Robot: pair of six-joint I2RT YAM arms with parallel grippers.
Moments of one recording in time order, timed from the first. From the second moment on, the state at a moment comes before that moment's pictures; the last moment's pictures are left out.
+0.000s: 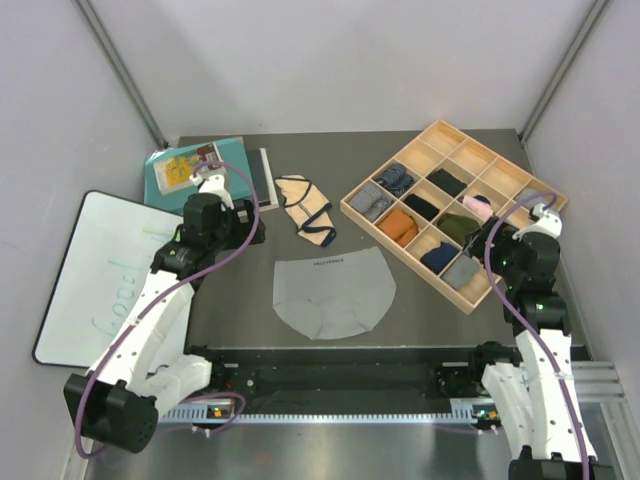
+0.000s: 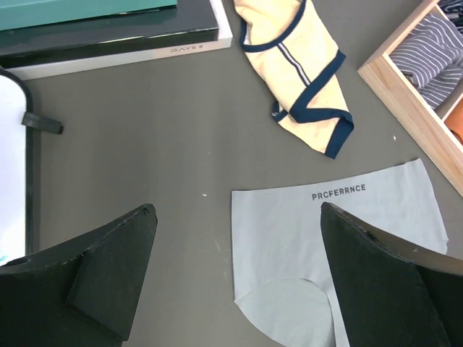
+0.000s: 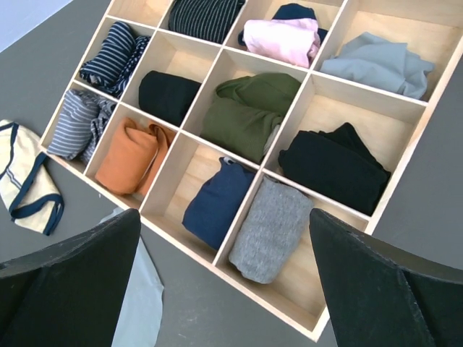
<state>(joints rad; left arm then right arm) -0.26 1.01 0.91 -0.48 -0.05 -0.35 -0.08 0.59 0.63 -0.47 0.00 0.42</state>
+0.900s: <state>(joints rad) -0.21 1.01 0.91 -0.52 -0.18 -0.37 1.07 1.40 1.00 -0.32 0.28 0.71</state>
